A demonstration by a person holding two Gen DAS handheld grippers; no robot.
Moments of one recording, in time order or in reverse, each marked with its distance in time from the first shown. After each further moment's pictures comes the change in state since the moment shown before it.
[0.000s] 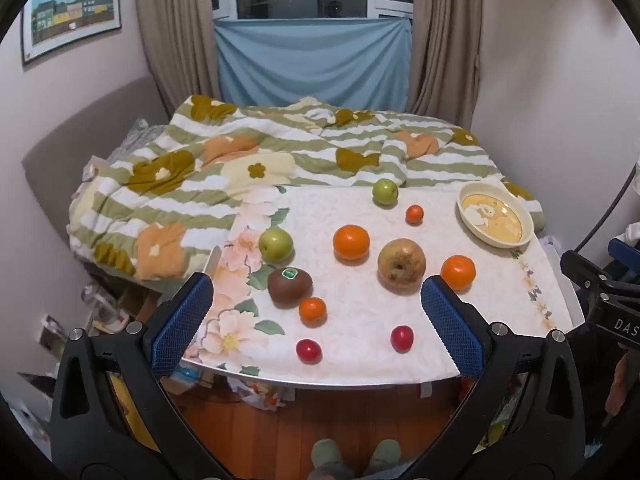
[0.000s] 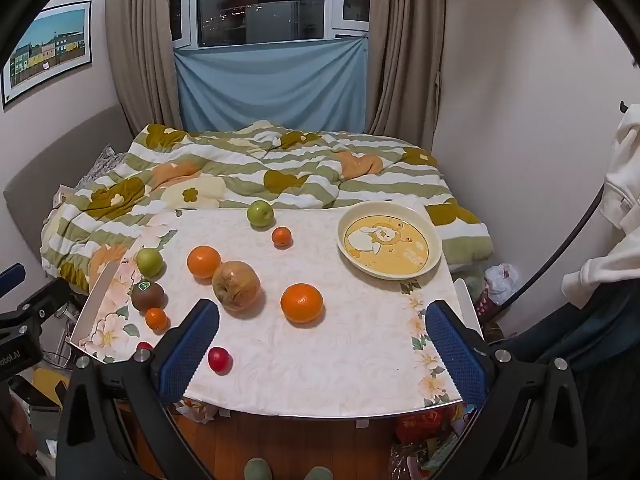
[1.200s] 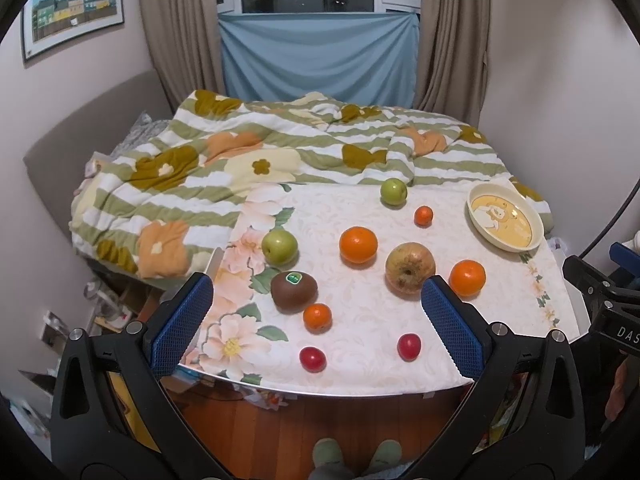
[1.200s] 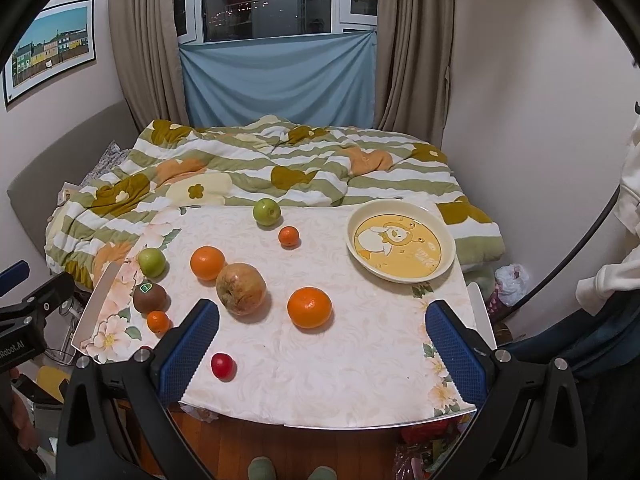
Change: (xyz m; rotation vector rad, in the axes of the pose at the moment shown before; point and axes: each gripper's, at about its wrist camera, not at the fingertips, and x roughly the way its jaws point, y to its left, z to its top) left arm 0.022 0.008 0.006 -0.012 0.026 0.026; right arm 0.014 0.004 0.002 -0.010 0.013 0.013
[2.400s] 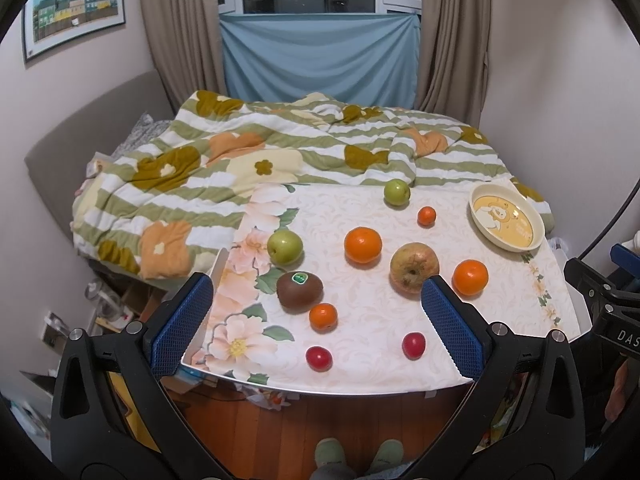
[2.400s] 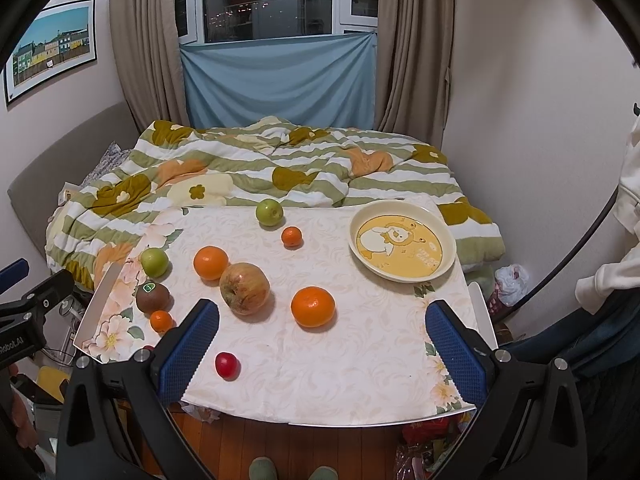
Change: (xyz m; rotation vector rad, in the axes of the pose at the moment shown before) left arm 0.000 0.000 0.001 0.001 0.000 0.002; right arm 0.003 0.001 0.001 0.002 0.000 0.008
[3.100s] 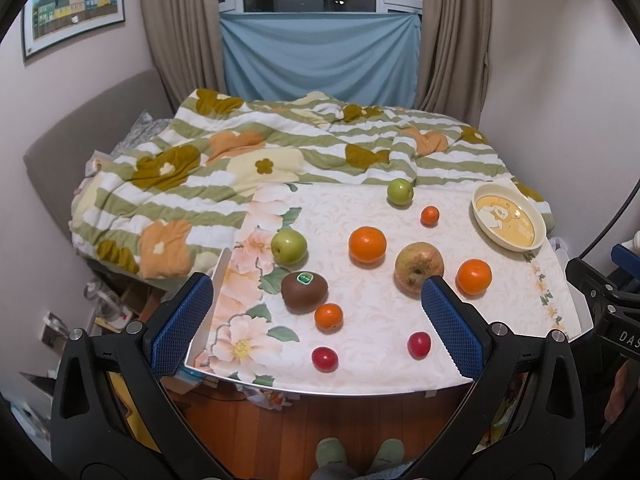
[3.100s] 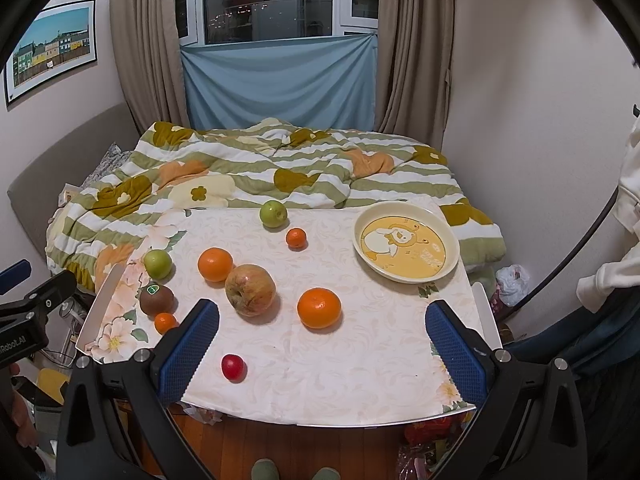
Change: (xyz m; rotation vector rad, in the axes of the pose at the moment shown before) left arm 0.000 0.000 0.000 -0.001 0.001 0.001; right arm -0.002 0.001 0.000 0.000 0.000 0.000
